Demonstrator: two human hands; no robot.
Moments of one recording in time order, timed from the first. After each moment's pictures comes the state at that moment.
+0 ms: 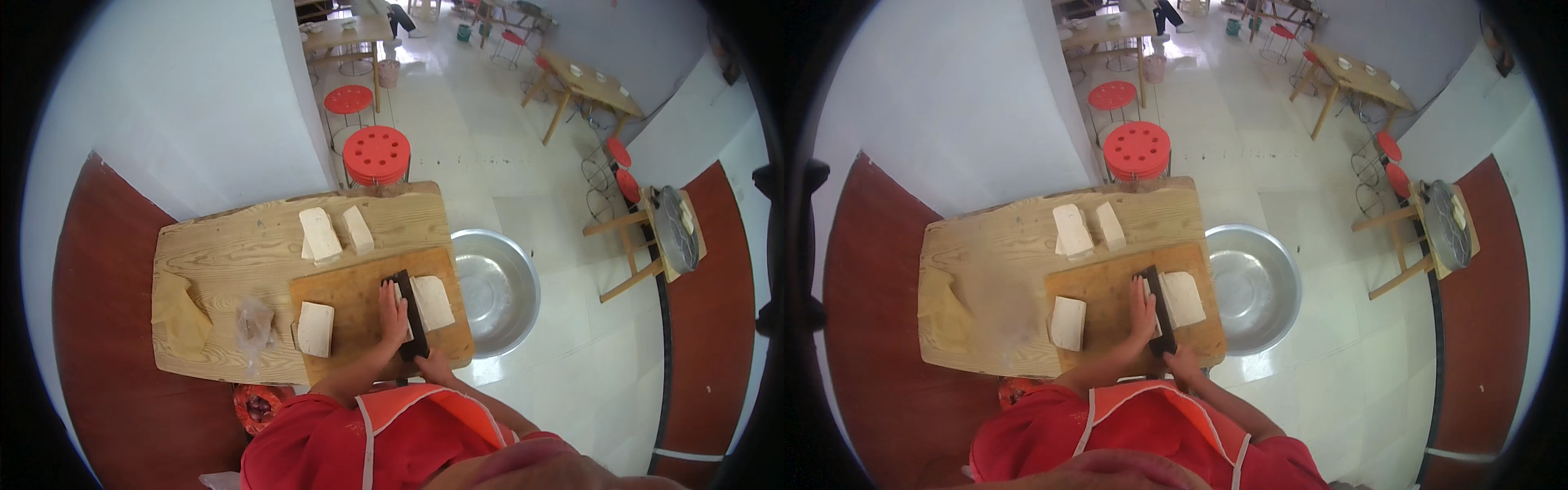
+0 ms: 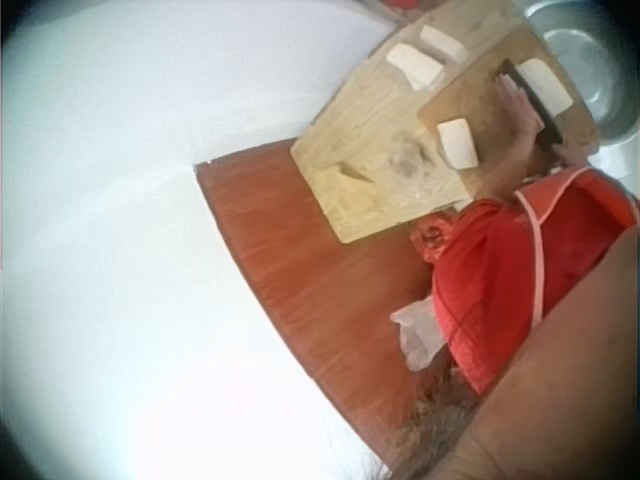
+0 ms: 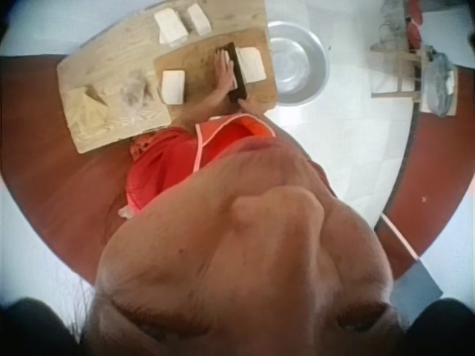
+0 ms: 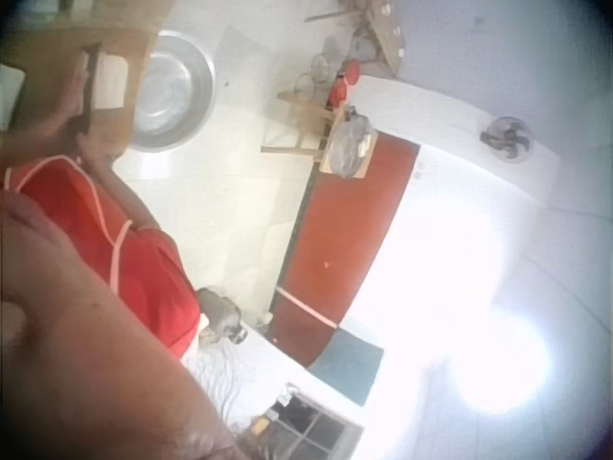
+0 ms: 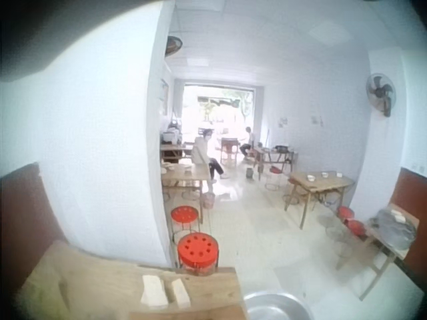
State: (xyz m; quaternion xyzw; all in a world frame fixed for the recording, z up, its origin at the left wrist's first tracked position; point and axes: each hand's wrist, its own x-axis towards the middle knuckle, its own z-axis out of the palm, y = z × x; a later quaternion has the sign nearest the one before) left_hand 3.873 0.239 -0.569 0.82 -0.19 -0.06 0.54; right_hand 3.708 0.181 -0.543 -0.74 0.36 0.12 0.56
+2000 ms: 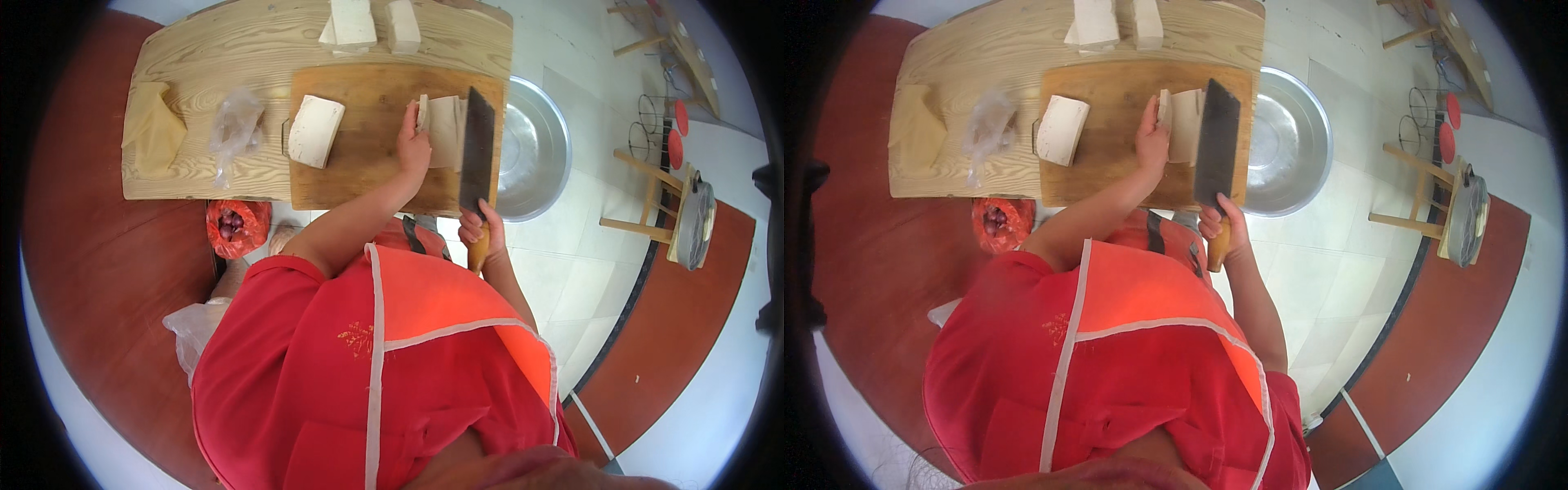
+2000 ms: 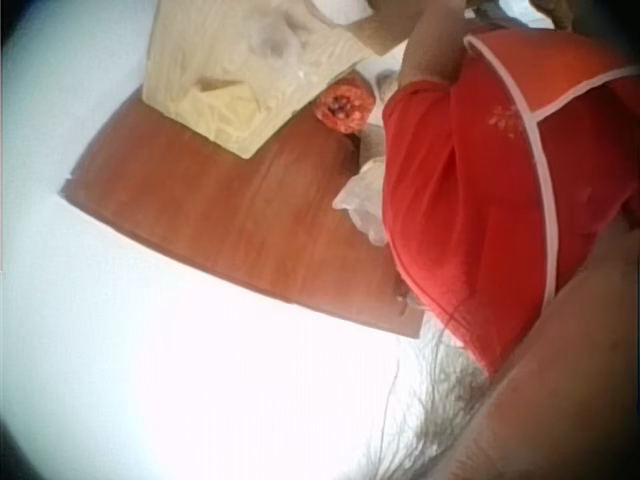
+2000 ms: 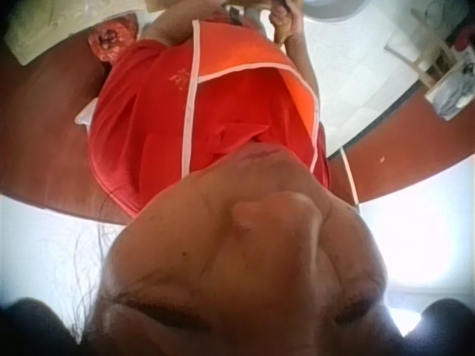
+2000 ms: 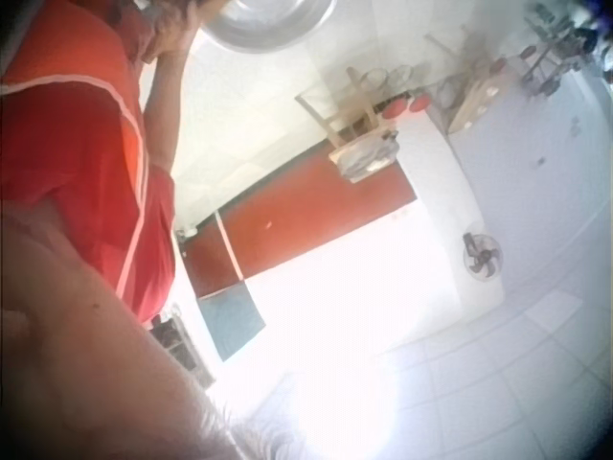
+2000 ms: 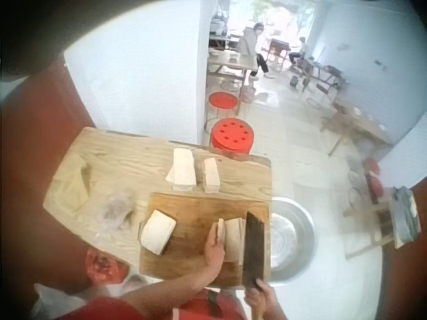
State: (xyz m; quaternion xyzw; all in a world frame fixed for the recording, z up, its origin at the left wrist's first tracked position) left_hand 3.850 0.241 -0.546 0.61 0.08 -0.12 0.78; right_hand 3.674 0.134 -0.474 -0.10 0.28 0.11 0.95
